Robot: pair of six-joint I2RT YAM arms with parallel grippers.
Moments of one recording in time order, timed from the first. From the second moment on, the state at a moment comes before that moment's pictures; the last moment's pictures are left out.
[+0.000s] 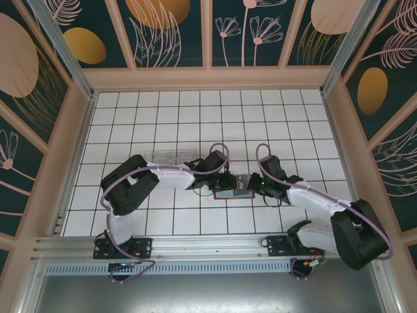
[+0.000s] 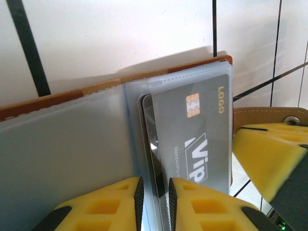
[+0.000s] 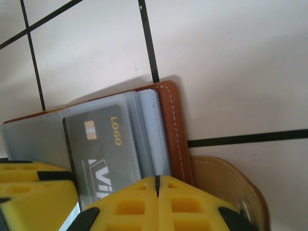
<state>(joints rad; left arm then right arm) -0.93 1.93 1.03 0.01 0.31 -1.00 0.52 1.17 0.44 -0.27 -0.11 0.76</state>
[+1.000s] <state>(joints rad) -0.92 1.93 1.03 0.02 0.32 -1.00 0.60 1.26 0.47 -0.25 -0.04 0.77</state>
